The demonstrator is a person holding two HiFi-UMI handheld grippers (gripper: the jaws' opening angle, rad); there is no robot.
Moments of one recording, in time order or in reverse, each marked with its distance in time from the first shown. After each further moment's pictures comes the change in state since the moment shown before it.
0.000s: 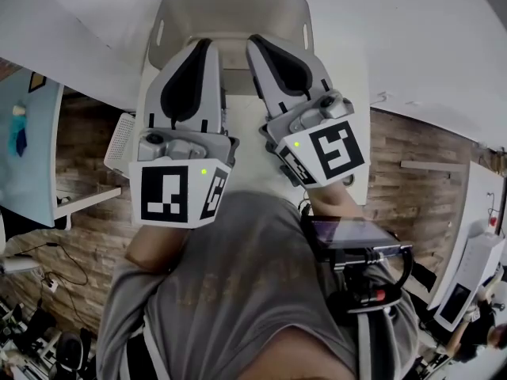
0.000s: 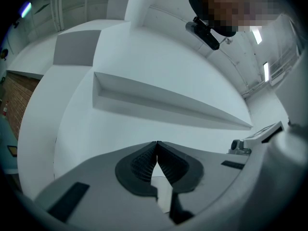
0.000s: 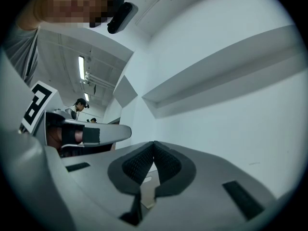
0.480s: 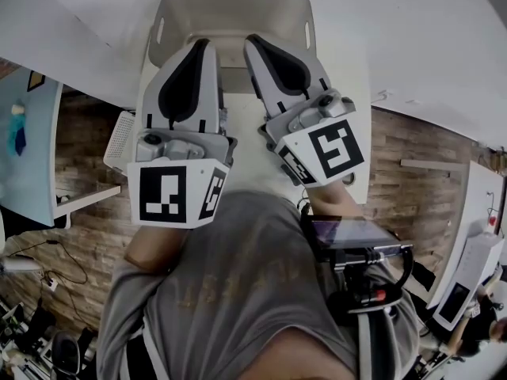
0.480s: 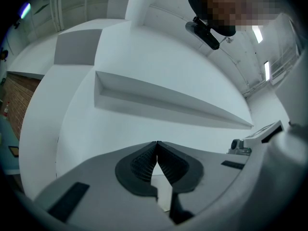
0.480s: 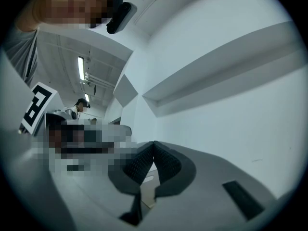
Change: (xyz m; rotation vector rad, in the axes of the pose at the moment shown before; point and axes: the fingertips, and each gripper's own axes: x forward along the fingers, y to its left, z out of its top) left arm 0.000 0.003 -0.005 0.003 0.014 0.007; right arm 0.002 0.000 -0.006 0.021 0.010 0.010
